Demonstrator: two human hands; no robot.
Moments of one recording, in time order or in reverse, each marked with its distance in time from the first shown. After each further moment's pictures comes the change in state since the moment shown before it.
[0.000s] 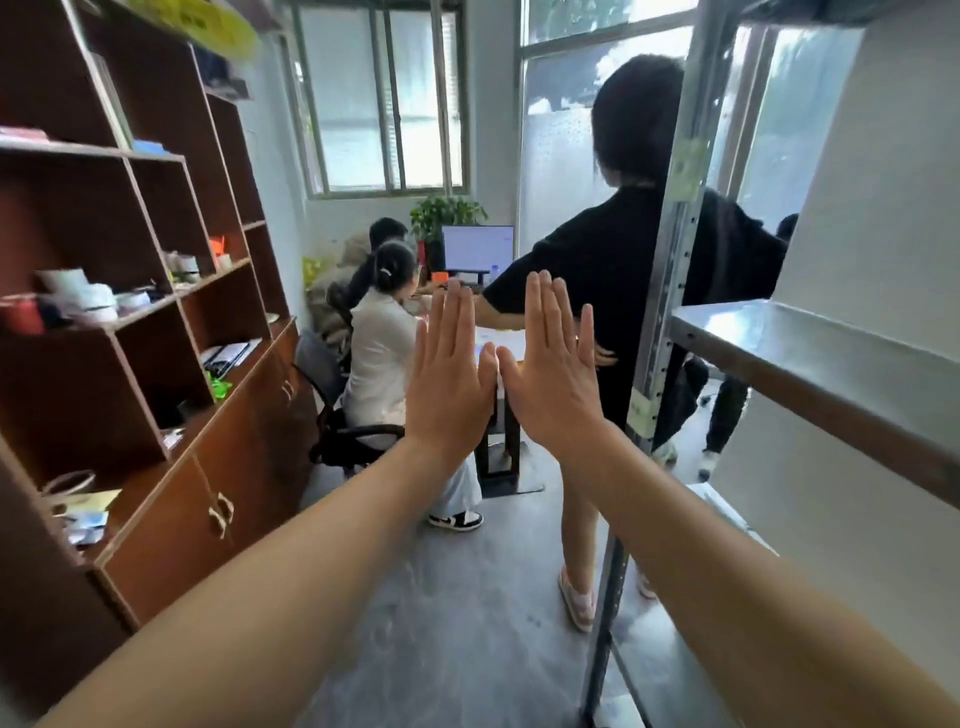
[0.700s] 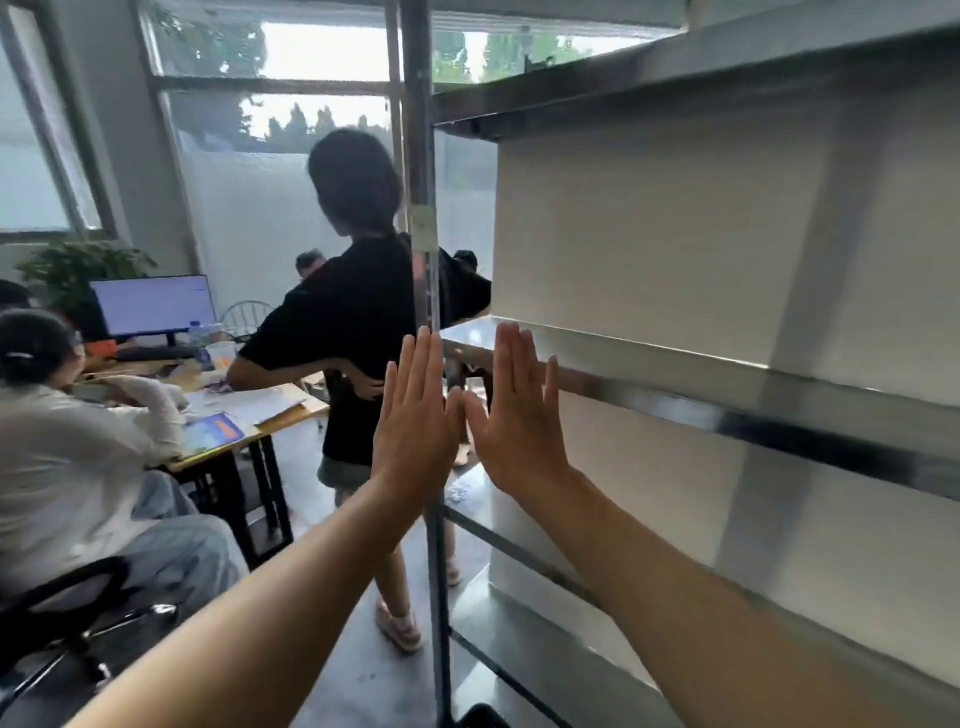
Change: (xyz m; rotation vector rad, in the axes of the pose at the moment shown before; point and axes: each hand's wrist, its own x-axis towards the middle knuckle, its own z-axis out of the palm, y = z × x) left_hand -0.016 0.066 -0.002 -0.416 -0.197 0.416; right_hand -0.078 -0.022 -0.099 -0.464 0.099 0.481
